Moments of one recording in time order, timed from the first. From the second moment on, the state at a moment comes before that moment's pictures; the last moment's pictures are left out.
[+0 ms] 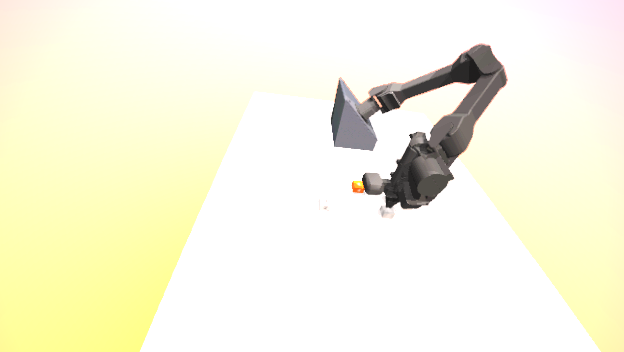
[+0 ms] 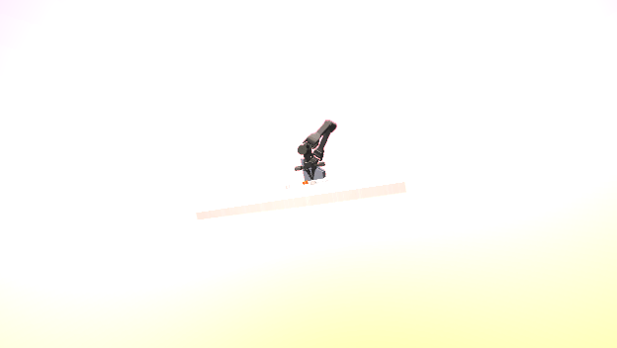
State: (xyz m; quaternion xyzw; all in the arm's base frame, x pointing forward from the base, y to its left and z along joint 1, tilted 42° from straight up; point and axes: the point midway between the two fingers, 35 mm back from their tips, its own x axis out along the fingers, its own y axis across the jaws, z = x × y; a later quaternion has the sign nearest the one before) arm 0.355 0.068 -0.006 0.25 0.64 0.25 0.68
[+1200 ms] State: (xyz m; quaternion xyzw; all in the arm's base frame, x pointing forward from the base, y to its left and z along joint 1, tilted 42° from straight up) arm 0.259 0.116 0.162 0.25 0.64 0.26 0.68
